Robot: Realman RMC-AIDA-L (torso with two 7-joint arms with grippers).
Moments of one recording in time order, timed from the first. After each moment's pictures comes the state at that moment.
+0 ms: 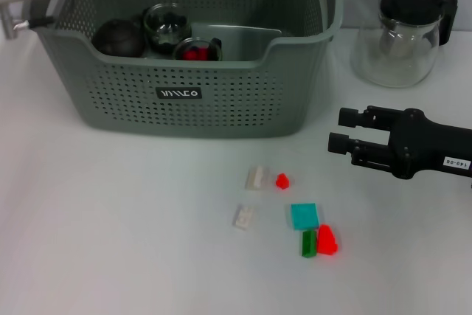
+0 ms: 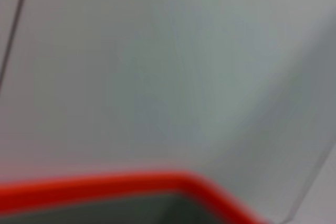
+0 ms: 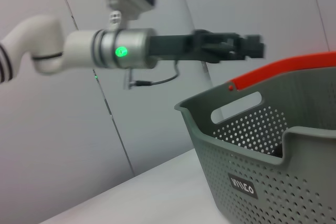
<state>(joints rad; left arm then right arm) -0.69 -2.04 0.69 0.94 1.91 1.28 -1.98 0.56 2.08 -0.52 -0.57 -2.01 -1.68 1.35</state>
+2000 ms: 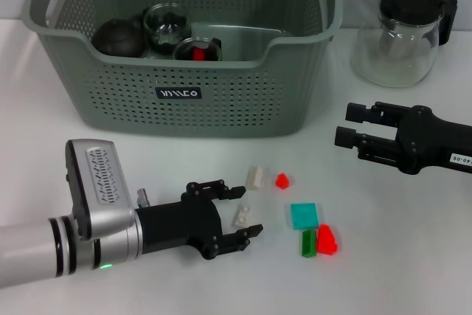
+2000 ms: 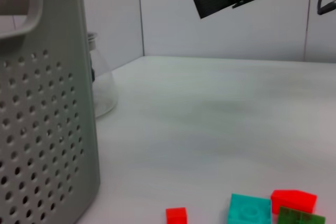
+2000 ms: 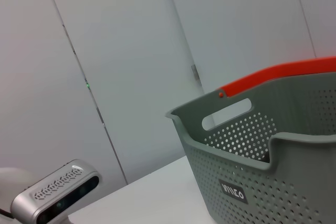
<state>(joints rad) -0.53 -2.18 0.70 0.26 1.97 1.24 -0.68 0.54 2.08 -0.52 -0.57 -1.99 -1.68 1.36</state>
